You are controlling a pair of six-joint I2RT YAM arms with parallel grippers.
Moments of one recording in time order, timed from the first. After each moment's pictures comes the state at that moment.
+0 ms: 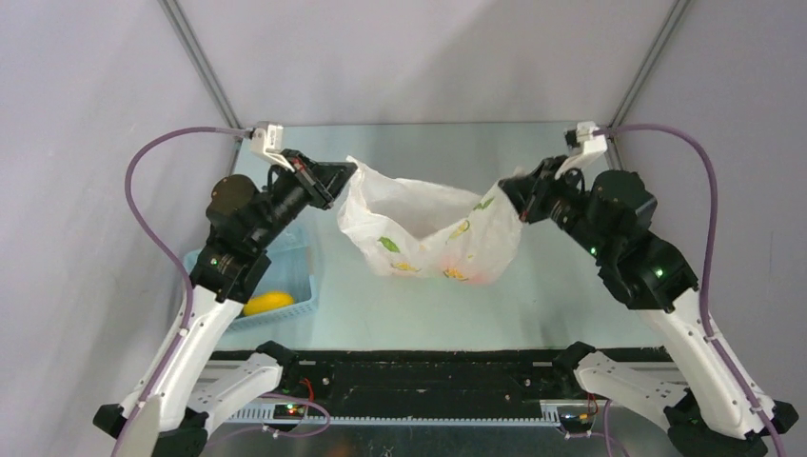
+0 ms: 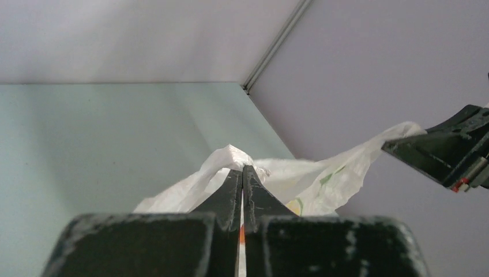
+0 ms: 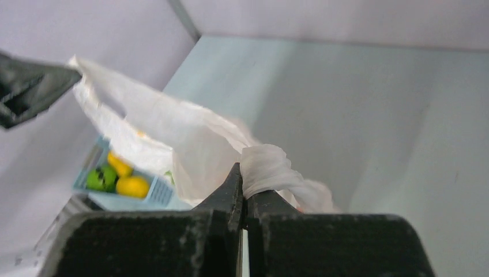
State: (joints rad) left arm -0.45 0.88 1.12 -0.17 0.20 -0.53; right arm 0.67 0.90 1.34 -0.58 0.06 0.35
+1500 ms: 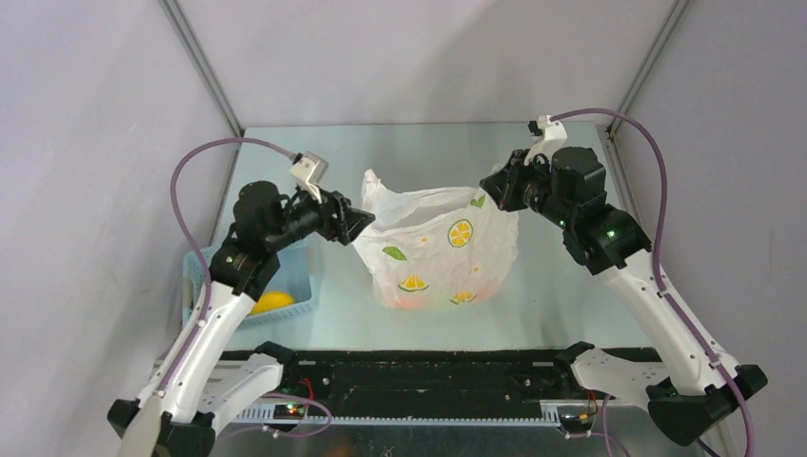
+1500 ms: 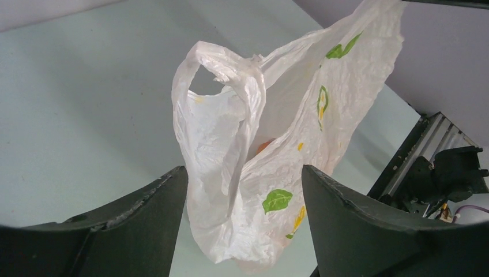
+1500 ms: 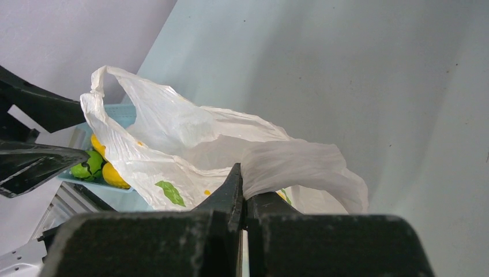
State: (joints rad) left arm -0.34 0.86 0.96 -0.31 0.48 -0.17; right arm 0.51 1.07 1.29 -0.49 -0.09 0.38
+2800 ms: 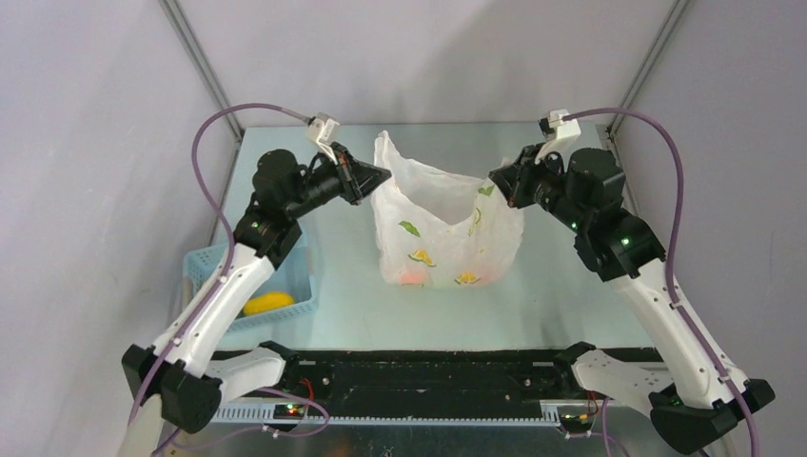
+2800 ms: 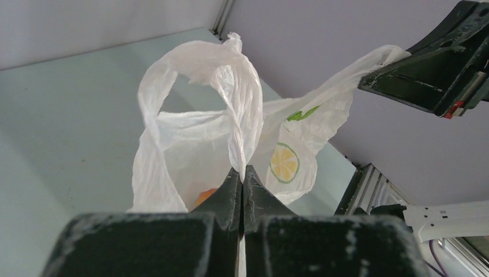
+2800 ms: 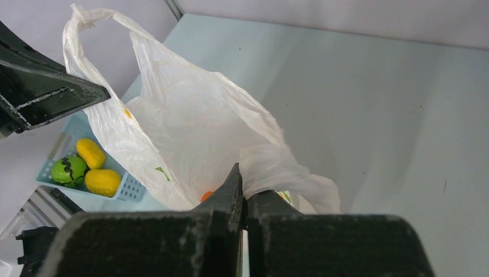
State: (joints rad) left arm -0.42 1.08 1.10 -0.03 0.49 -0.42; right arm 0.50 1.01 1.32 -0.46 -0.09 0.27
